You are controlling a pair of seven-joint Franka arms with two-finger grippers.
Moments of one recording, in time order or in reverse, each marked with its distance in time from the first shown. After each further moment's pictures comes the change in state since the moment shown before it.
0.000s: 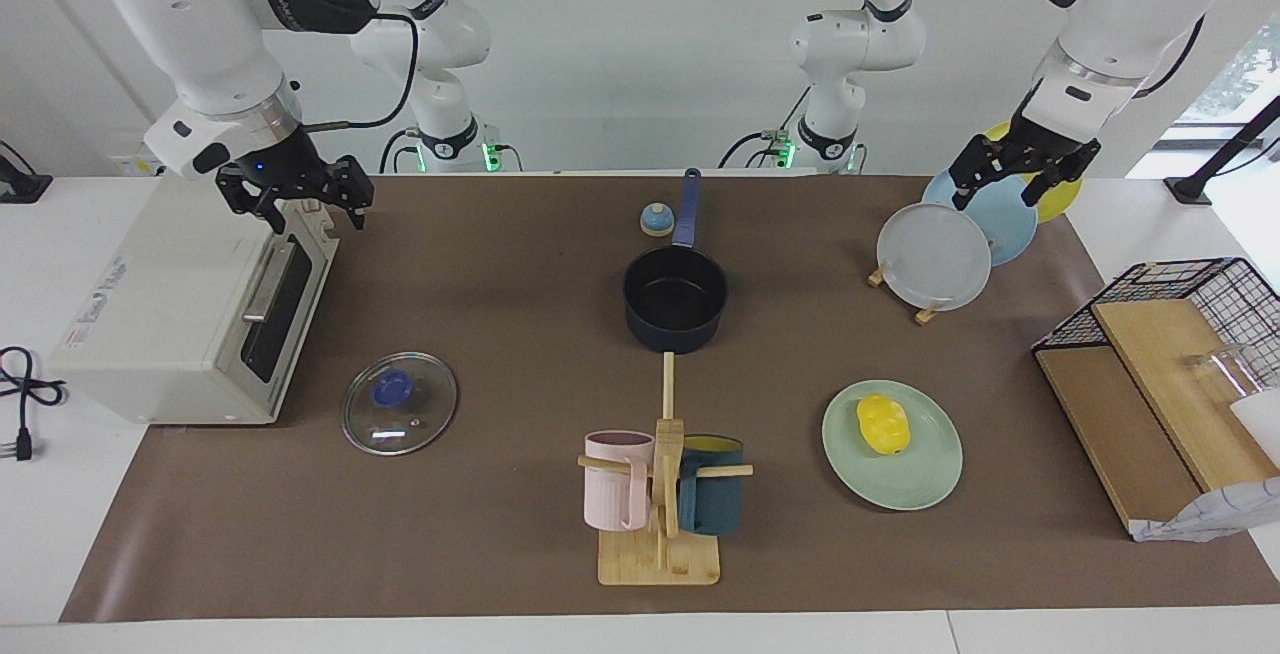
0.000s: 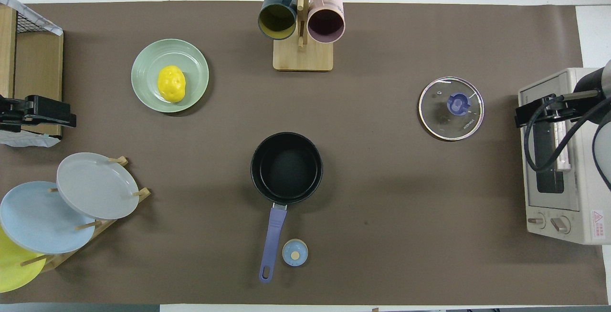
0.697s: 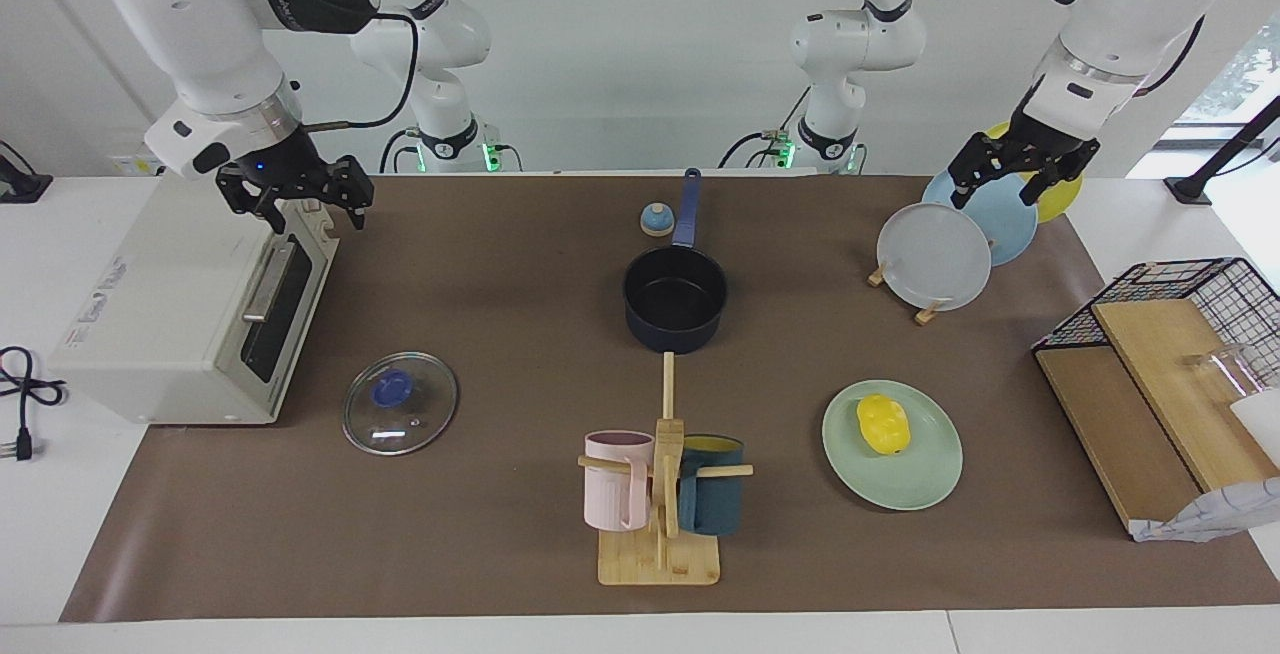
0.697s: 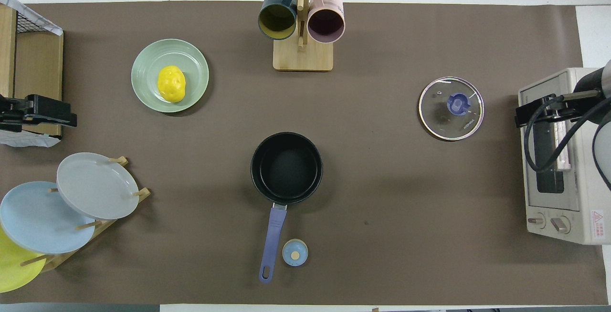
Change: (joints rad) left arm 0.001 0.001 0.000 0.000 -0.003 -0.001 0.000; right arm 0.000 0.000 0.000 0.000 0.000 0.000 0.000
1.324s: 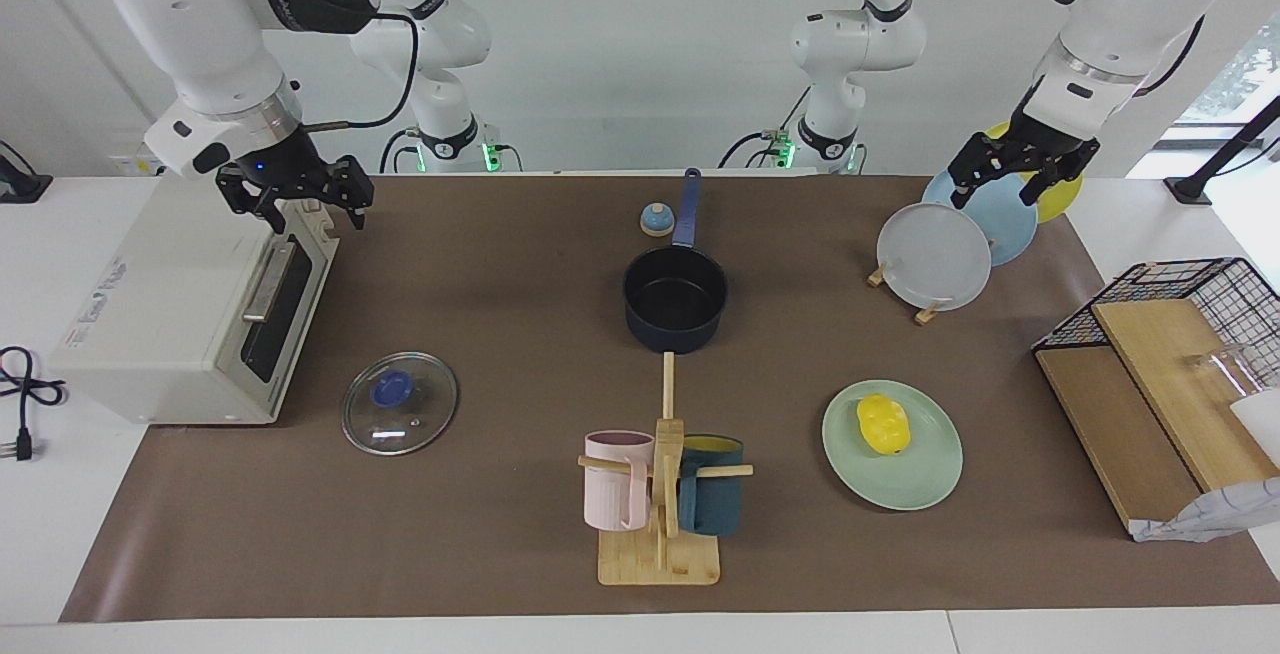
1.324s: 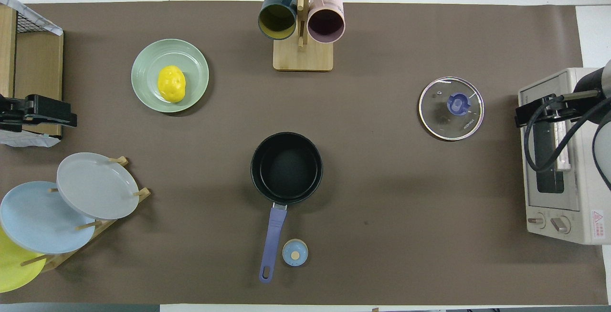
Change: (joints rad) left arm 0.000 0.000 0.000 0.000 0.000 0.000 0.000; right arm 0.000 0.000 0.000 0.000 0.000 0.000 0.000
